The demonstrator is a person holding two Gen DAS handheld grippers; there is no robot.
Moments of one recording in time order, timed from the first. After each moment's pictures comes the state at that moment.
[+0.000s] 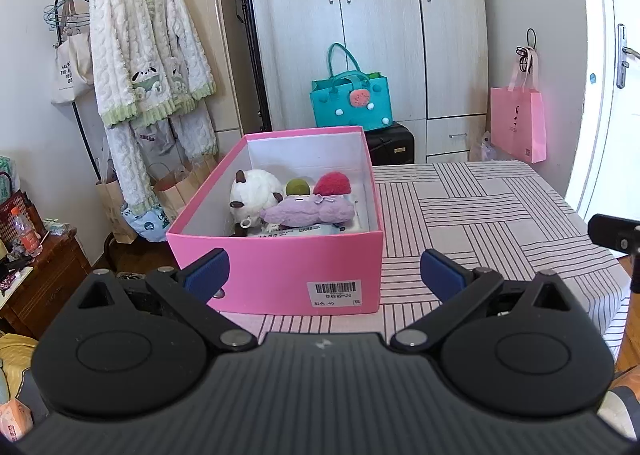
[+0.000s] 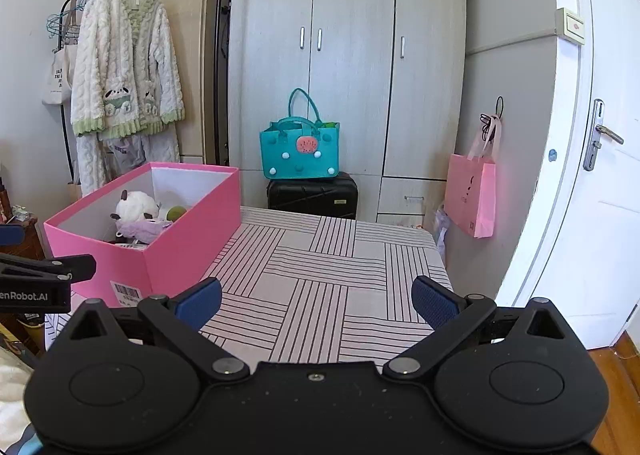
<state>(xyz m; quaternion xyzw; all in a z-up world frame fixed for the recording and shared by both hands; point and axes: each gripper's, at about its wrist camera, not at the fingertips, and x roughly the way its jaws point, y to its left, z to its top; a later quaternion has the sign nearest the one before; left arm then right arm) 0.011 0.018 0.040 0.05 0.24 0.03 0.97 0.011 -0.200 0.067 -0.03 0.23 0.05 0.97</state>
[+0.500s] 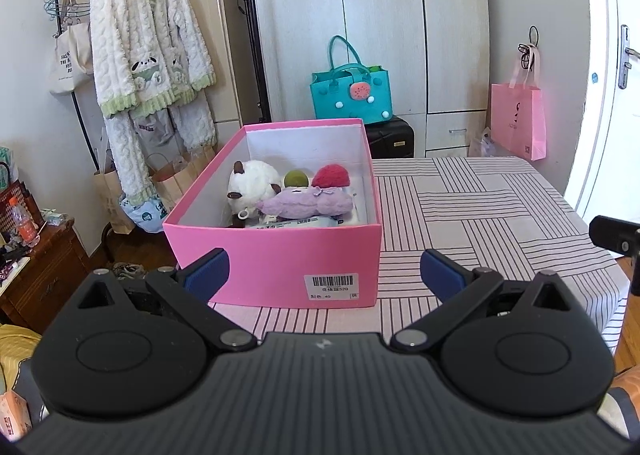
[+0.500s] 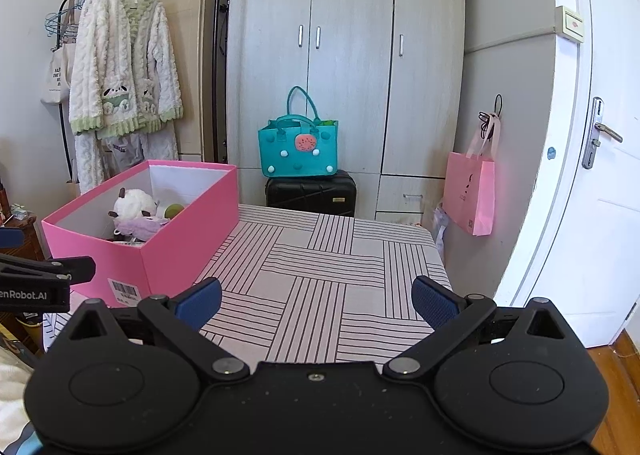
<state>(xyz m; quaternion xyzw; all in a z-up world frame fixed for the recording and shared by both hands) 0.010 0.019 0.039 0.04 0.25 0.03 0.97 0.012 -0.201 0.063 -0.03 0.24 0.05 0.97</state>
